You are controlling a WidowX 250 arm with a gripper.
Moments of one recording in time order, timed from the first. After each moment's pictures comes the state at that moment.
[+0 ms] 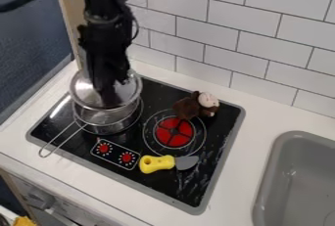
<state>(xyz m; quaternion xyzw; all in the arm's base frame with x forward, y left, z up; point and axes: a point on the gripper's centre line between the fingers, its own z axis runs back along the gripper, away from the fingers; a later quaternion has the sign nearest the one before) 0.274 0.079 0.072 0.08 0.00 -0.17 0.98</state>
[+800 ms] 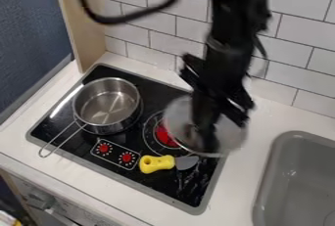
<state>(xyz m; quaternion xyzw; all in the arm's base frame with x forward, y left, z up) 0.268 -0.080 0.059 0.04 0.03 -0.22 0.97</state>
